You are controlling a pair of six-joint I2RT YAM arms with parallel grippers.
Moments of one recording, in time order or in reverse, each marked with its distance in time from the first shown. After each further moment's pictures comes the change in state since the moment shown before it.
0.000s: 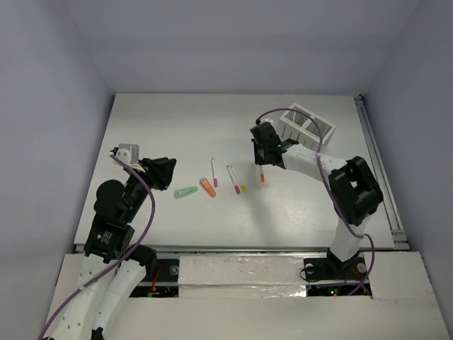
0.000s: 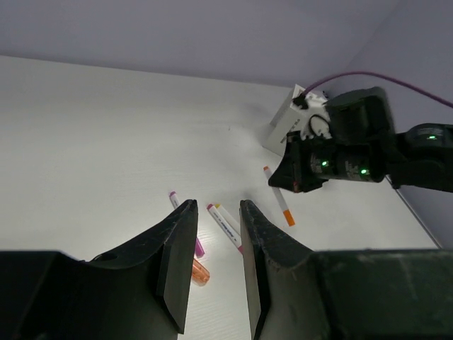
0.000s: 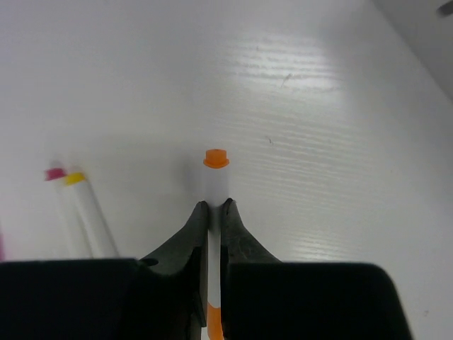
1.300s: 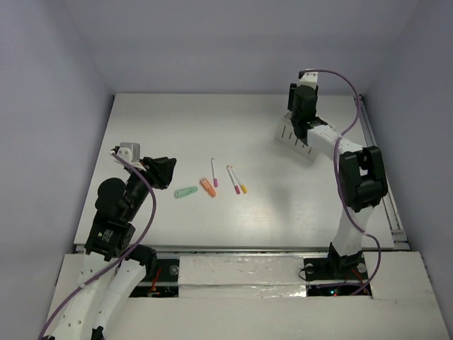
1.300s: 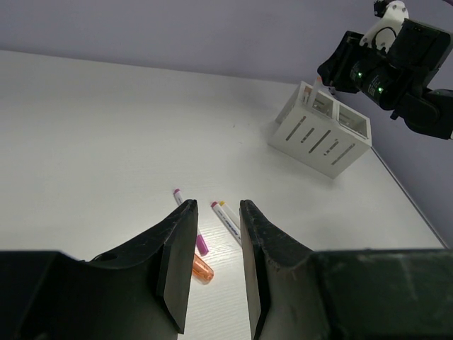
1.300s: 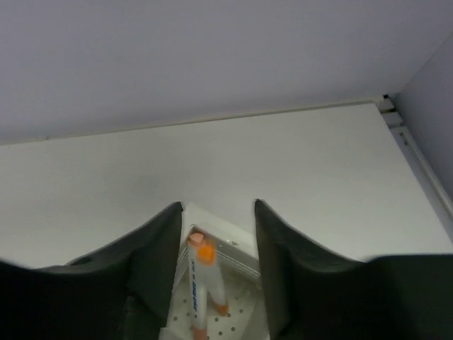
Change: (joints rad) left arm 0.007 0.013 0.000 0.000 -0.006 0.007; right arm -0.334 0.051 0.144 0.657 0.220 -0.370
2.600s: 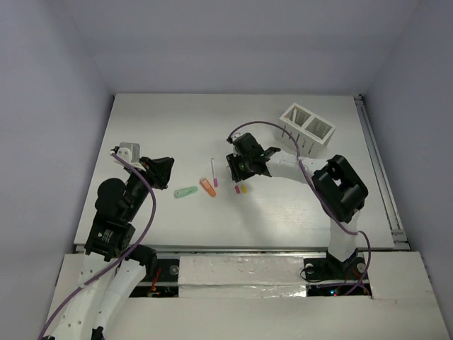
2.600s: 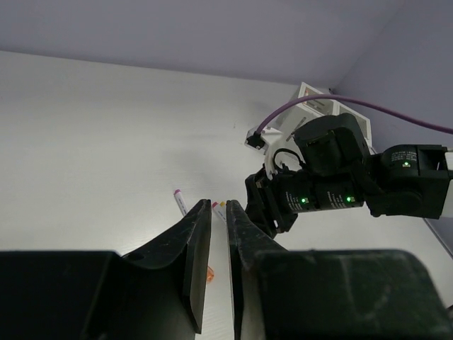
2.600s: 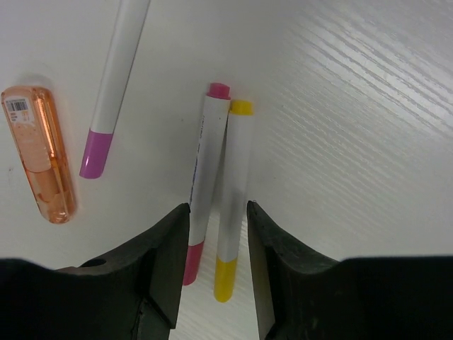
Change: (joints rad) left arm 0.000 -0.002 0.000 0.000 -0.003 0.000; right arm 0.449 -0.001 -0.132 -0.608 -0.517 0.237
